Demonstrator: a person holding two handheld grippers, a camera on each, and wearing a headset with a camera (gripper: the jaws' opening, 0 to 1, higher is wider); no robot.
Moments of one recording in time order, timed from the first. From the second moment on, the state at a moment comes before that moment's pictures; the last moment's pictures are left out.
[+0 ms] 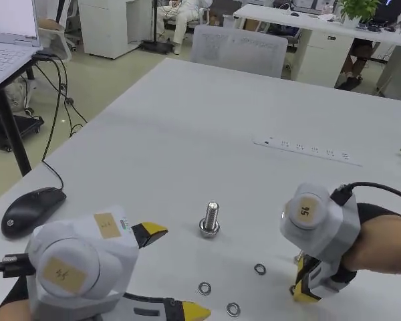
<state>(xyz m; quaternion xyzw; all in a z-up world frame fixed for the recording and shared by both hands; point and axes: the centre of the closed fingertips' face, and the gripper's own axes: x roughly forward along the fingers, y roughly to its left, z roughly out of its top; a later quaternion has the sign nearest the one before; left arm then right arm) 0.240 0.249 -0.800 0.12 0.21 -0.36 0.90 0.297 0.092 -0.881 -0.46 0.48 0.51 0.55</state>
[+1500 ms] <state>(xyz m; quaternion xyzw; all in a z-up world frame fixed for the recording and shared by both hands) 0.240 0.251 -0.799 0.11 0.20 -0.36 0.90 0.346 0.087 -0.801 -0.47 0.44 0.48 0.60</state>
